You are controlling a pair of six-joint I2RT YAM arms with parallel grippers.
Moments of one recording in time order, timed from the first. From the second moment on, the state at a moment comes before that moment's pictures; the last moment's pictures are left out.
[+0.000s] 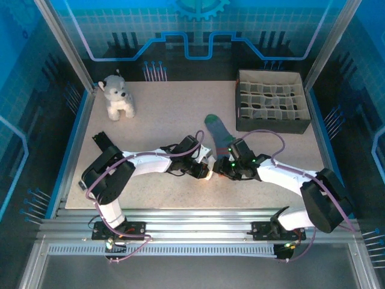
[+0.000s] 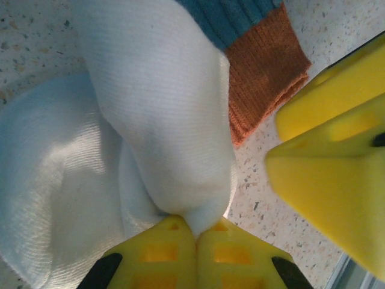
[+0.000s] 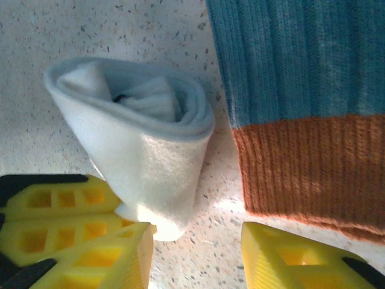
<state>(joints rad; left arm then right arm) -0.74 1.77 0.94 -0.17 0.41 -0.33 0.59 1.39 0.65 -0.25 -0.26 0.94</state>
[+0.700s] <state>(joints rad) -0.72 1.77 0.88 -0.04 0.45 -0.40 0.60 1.54 0.73 -0.21 -0.21 1.02</state>
